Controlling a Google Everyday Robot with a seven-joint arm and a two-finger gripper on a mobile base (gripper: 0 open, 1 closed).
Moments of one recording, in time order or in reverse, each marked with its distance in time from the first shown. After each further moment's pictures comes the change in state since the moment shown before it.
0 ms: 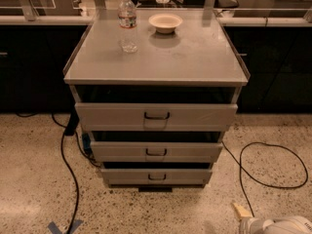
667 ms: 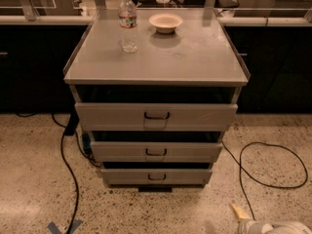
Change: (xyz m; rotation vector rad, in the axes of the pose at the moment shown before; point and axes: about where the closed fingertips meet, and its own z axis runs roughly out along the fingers) arm 0.008 0.000 0.025 0.047 -0.039 -0.009
